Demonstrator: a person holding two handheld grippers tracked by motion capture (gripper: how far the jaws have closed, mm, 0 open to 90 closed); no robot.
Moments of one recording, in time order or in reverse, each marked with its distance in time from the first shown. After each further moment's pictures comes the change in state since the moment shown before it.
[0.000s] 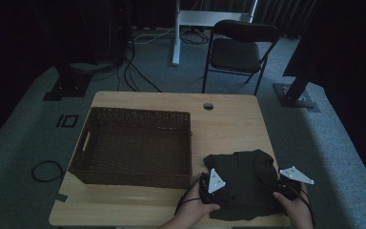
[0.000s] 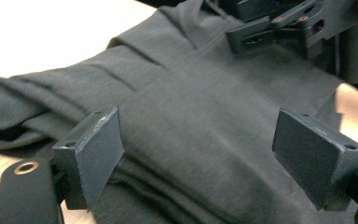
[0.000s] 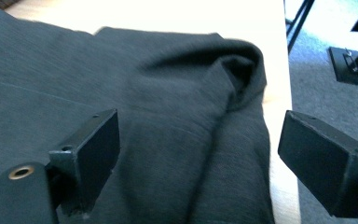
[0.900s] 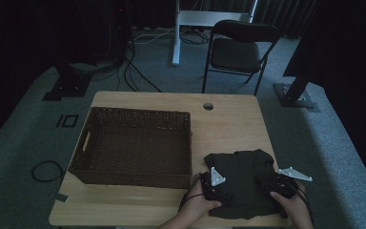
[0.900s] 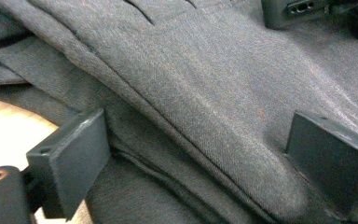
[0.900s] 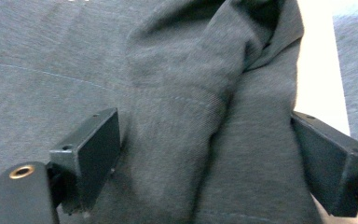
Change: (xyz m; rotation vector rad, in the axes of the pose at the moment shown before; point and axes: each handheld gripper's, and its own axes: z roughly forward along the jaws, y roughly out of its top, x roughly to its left) left arm 0.010 -0.011 0.028 0.139 0.006 -0.110; right arm -0.007 -0.012 0.016 0.093 0.105 0.148
